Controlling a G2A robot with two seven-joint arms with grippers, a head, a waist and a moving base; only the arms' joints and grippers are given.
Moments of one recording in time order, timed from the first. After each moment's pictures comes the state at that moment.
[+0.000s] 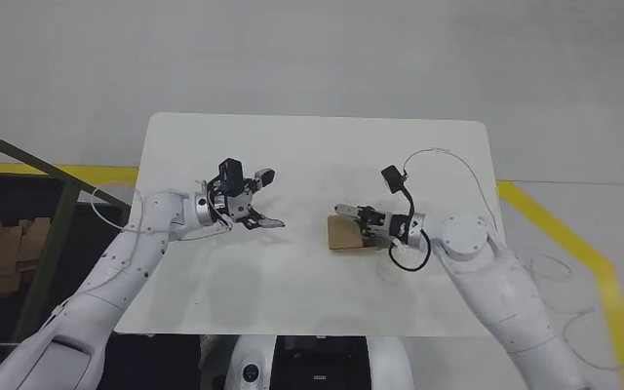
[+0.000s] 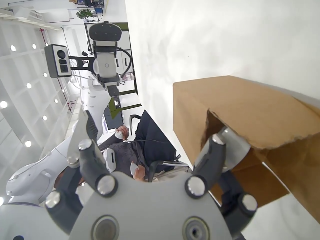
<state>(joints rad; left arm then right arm) 1.03 -0.92 -1.01 -1.24 1.36 -1.01 0.48 -1.15 -1.11 1.06 -1.53 0.15 0.04 0.87</state>
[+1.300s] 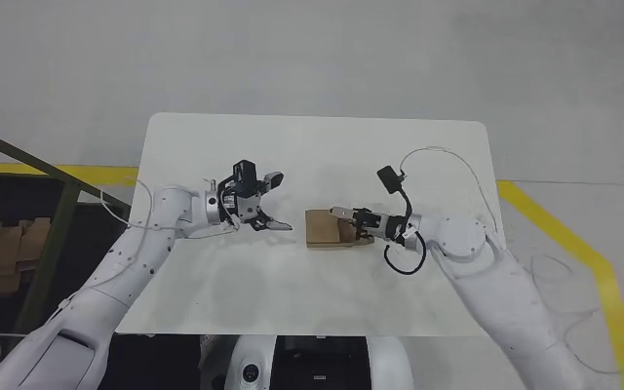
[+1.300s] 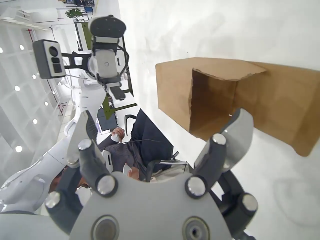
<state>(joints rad) 1.00 -0.93 -0.96 -1.24 1.33 -1.01 0.38 -1.19 -1.11 1.09 -1.65 0.07 0.13 0.86</state>
